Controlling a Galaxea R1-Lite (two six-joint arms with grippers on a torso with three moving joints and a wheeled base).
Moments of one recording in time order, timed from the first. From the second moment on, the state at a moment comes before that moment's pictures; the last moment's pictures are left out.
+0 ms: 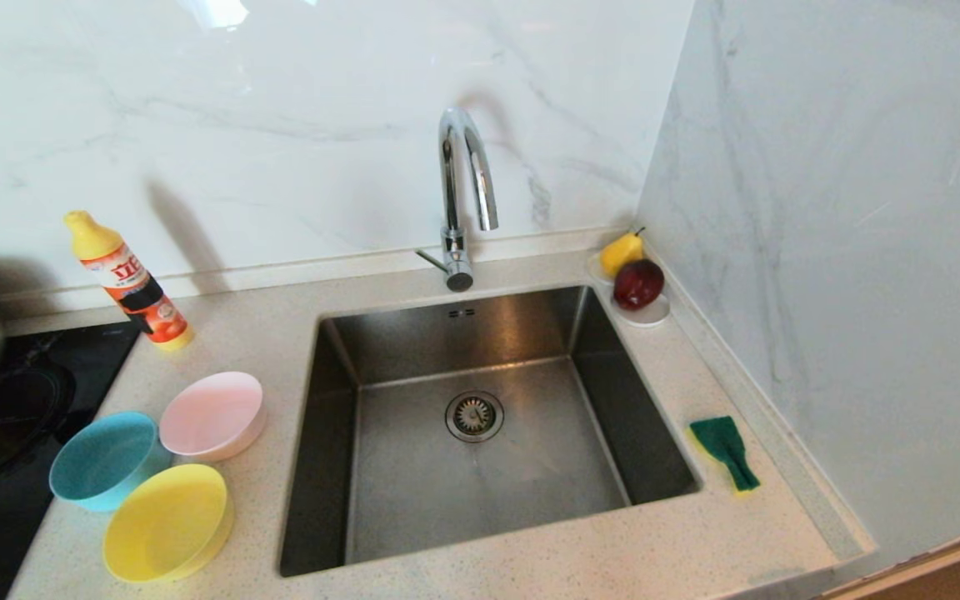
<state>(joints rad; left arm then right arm) 0.01 0.00 0.00 -0.03 0.00 0.03 0.01 0.00 -0.02 0.05 0.01 0.00</state>
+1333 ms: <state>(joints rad) 0.02 0.30 -0.50 0.05 0.20 -0.01 0.01 0.00 -0.02 0.05 0.01 0.00</state>
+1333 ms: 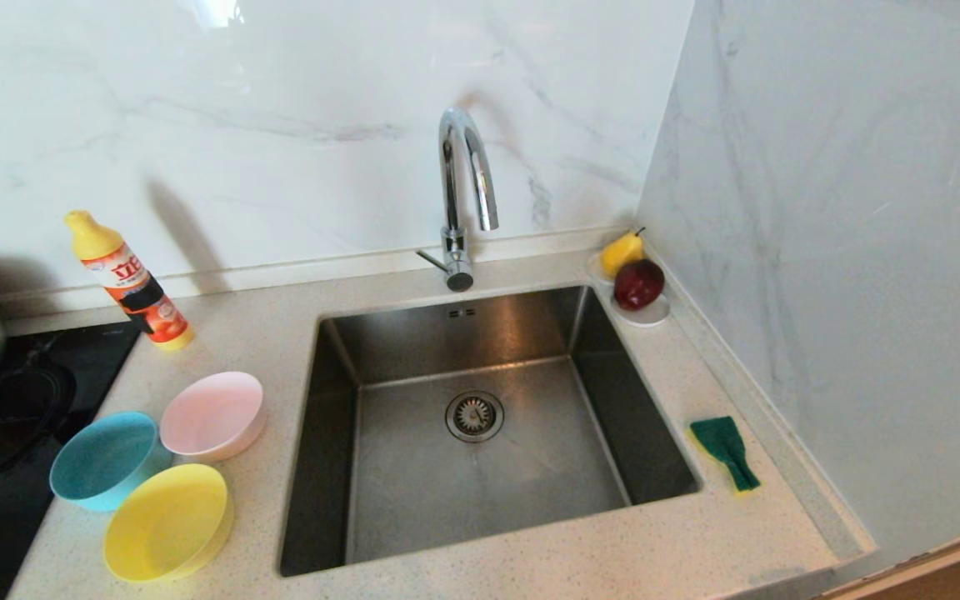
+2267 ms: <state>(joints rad) 0.14 1.44 -0.76 -0.48 0.40 -0.21 0.01 0.00 -0.02 0.05 0.01 0.00</state>
